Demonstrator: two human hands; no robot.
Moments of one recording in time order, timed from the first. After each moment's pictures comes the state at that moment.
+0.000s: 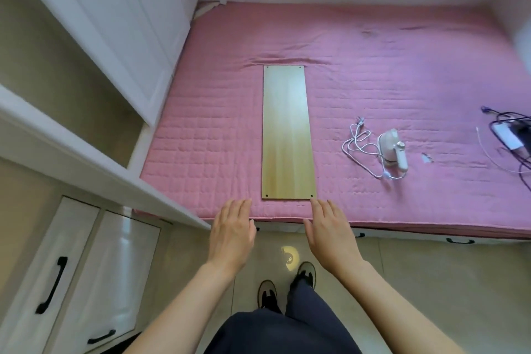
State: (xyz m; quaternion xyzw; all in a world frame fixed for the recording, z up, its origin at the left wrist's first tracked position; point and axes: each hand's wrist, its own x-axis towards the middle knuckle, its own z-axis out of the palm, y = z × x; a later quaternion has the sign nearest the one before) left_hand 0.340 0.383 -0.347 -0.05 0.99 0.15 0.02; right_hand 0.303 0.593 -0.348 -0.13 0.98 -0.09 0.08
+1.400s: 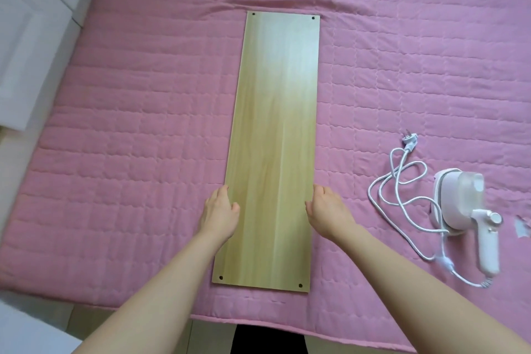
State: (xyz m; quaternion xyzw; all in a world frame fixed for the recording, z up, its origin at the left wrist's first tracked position) left_hand -0.050 0.404 -0.662 -0.28 0.88 0.28 0.25; right_hand -0.114 0.627 -0.656 -0.08 0.93 -0.11 0.35
